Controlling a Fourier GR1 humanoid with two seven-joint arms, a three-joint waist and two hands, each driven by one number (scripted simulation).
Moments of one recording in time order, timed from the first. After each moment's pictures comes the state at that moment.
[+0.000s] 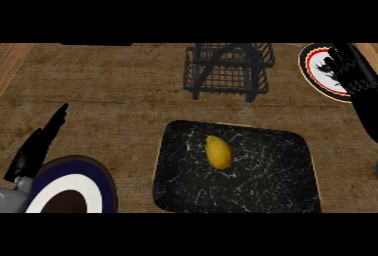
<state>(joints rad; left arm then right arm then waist) -0.12 0.61 -0.22 -1.29 0.09 0.16 0.07 -0.30 -0.57 0.06 -1.70 -0.25 0.00 0.11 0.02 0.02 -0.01</state>
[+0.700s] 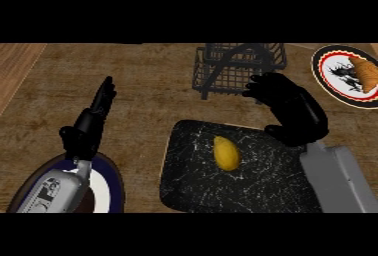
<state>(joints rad) -0.25 0.32 -0.26 -1.45 0.14 0.28 -0.01 -0.39 -0.23 0.09 -1.39 -0.83 0.39 0.09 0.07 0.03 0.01</state>
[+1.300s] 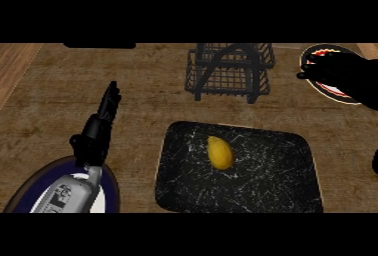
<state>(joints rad) -0.22 0.25 -0.28 -1.47 0.10 0.36 -0.01 -0.55 -0.57 -0.04 -1.29 -0.80 1.00 0.09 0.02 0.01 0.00</state>
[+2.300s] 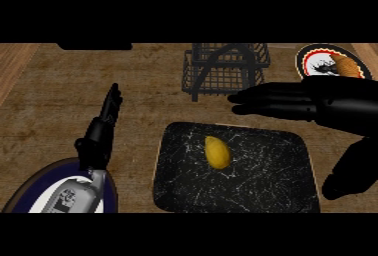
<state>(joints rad) -0.19 0.21 -0.27 -1.50 0.04 0.38 0.02 -0.66 -0.52 0.14 -1.81 -0.04 0.99 0.11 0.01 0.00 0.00</state>
